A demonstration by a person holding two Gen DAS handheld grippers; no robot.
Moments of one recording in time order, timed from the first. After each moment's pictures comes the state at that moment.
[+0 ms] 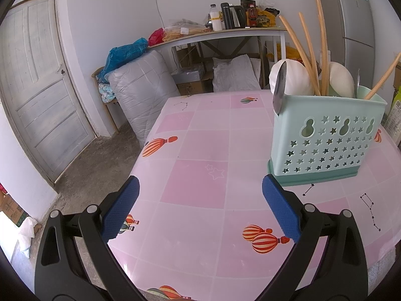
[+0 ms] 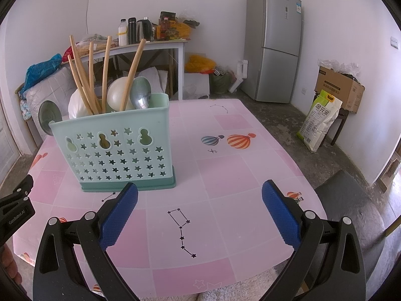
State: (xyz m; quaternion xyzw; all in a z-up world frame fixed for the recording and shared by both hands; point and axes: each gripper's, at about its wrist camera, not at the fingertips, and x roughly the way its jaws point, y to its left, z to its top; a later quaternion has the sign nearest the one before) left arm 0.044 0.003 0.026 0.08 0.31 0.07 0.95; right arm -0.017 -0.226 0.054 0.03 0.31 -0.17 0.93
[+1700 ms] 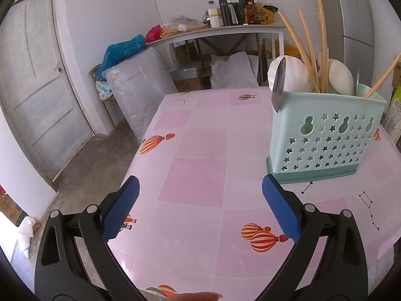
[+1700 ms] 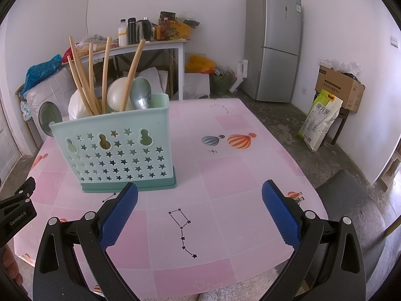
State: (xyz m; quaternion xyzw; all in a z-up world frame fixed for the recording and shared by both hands) left arm 0.048 0.005 0.021 0.08 0.32 0.07 0.94; right arm -0.016 -0.226 0.055 0.04 0.31 -0.17 0.93
